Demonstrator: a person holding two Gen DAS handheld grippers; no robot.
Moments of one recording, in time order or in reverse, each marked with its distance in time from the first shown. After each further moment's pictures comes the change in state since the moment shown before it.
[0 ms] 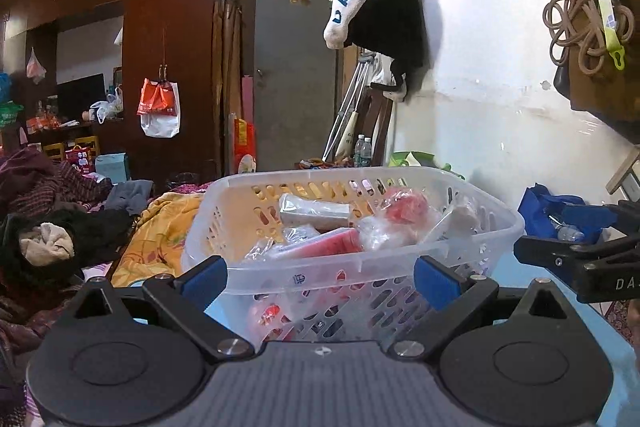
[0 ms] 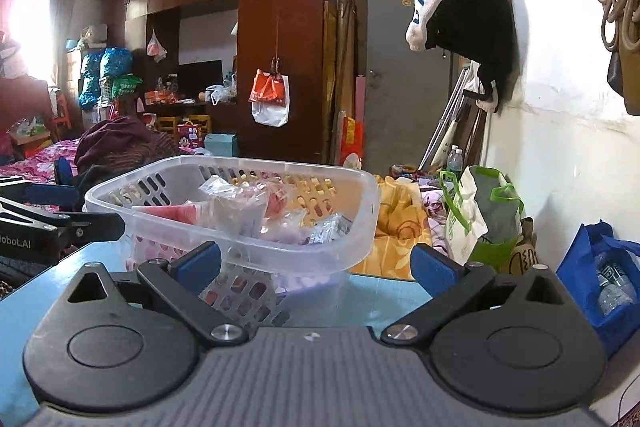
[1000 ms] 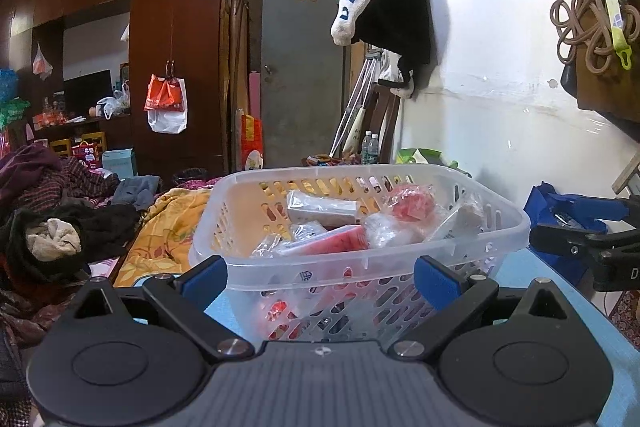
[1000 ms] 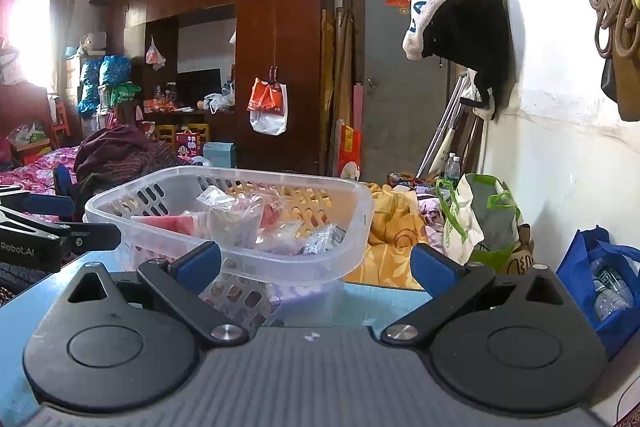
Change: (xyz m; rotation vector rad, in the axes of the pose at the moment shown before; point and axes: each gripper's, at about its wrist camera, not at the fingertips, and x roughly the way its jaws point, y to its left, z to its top) left arm 0.000 -0.002 0.003 -0.006 0.014 0.025; right arm -0.006 -0.002 0.005 0.001 -0.025 -0.009
